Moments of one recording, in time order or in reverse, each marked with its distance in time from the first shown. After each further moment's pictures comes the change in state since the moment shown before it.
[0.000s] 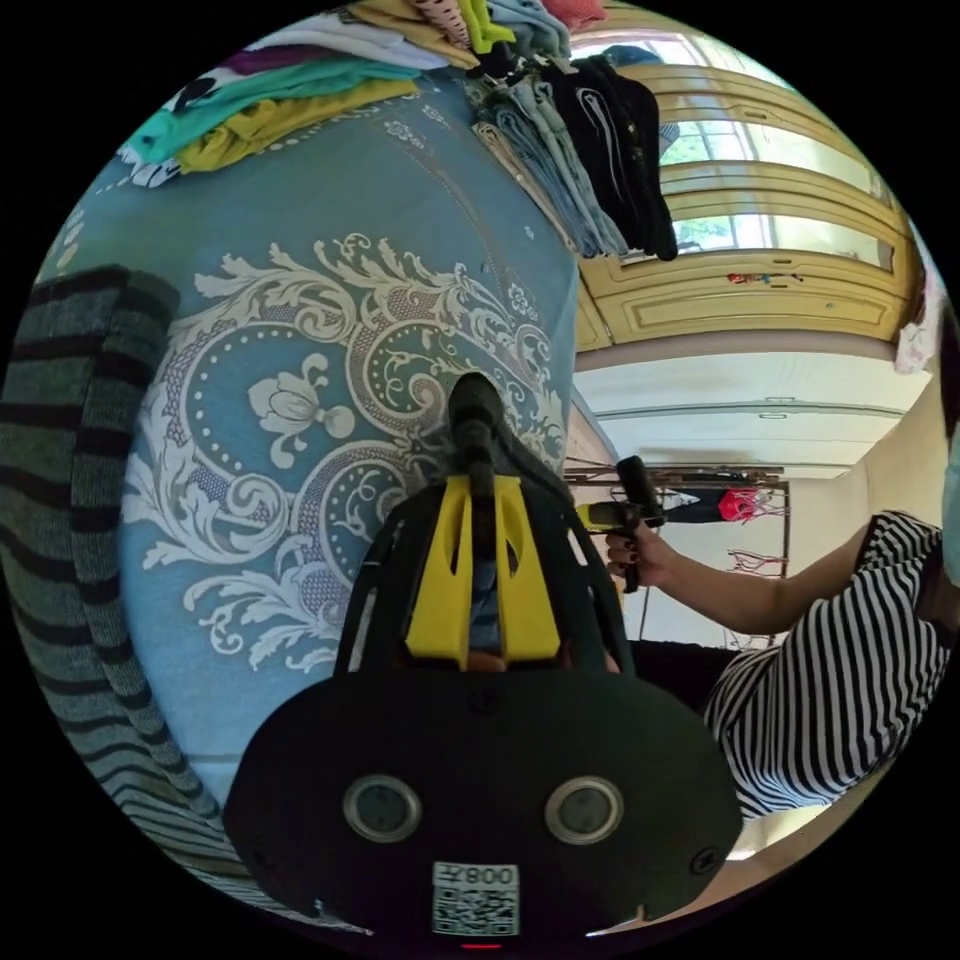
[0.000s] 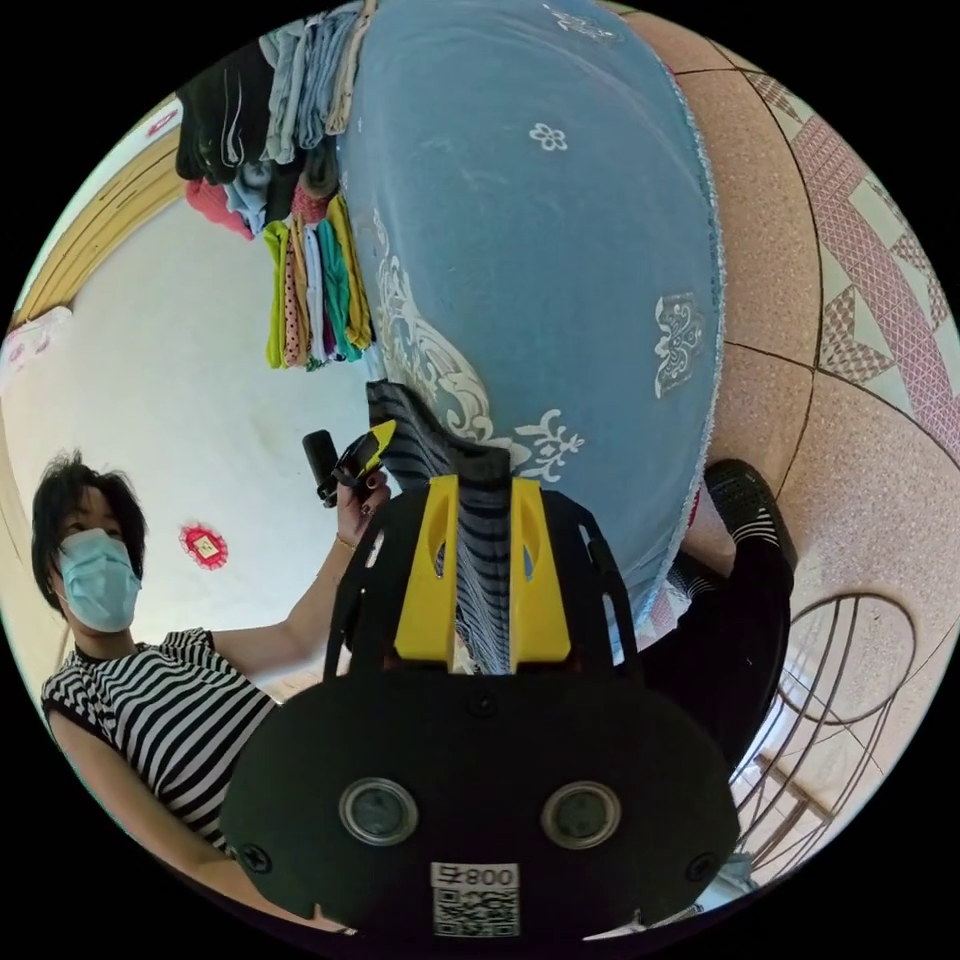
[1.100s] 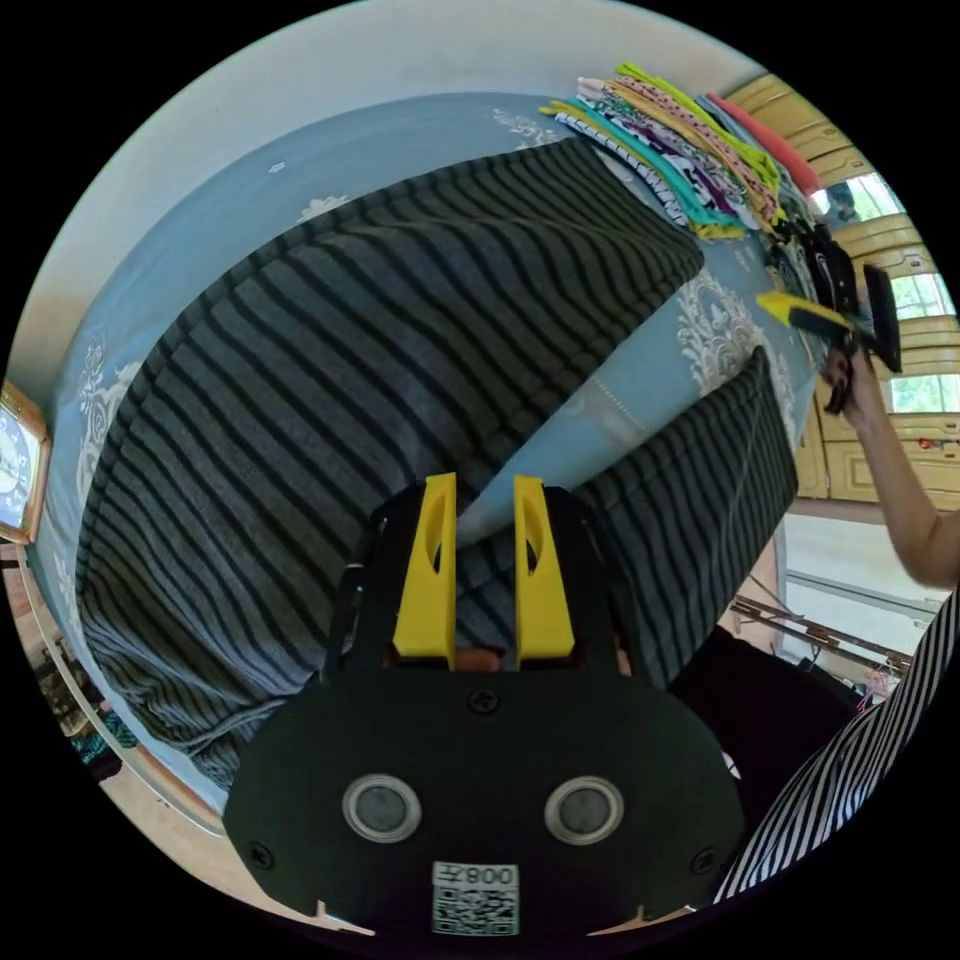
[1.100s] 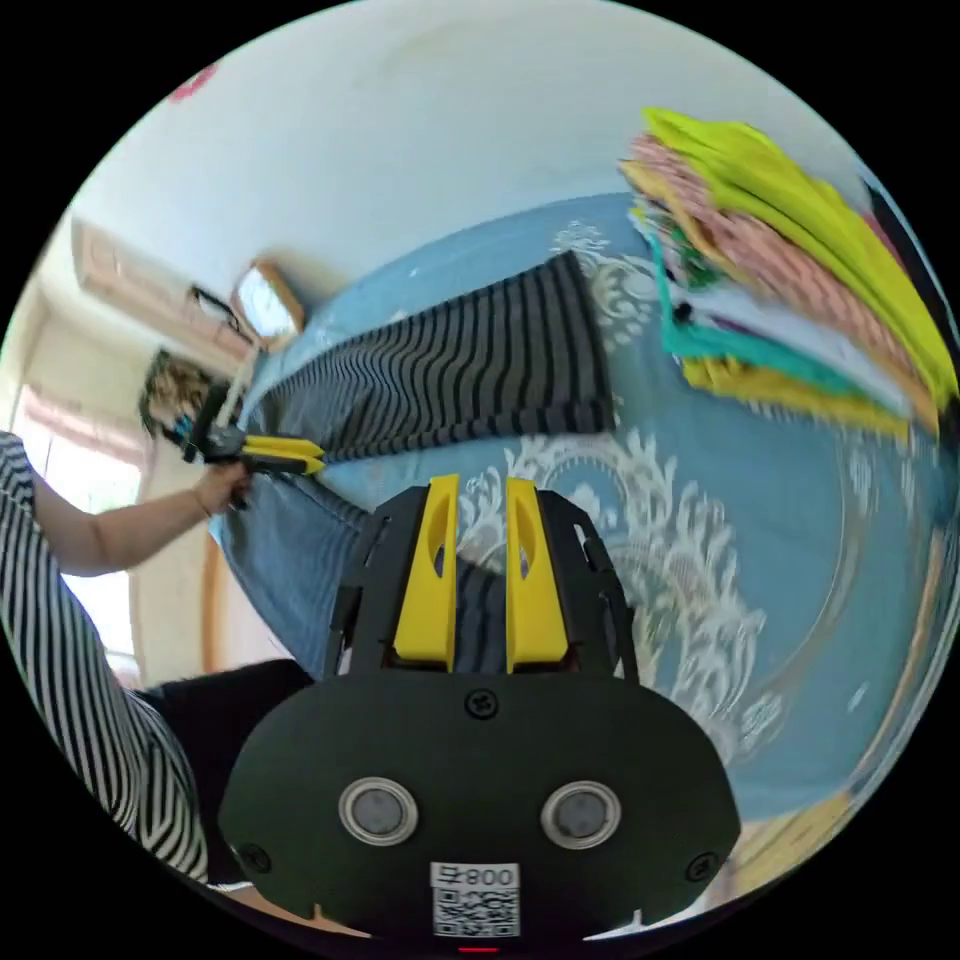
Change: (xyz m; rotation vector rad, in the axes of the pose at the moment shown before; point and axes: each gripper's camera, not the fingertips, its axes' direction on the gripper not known) left arm 0.117 0.301 -0.131 0.281 -0.665 -0.575; right arm -0.435 -0.019 0.437 -0.595 0.789 -1.280
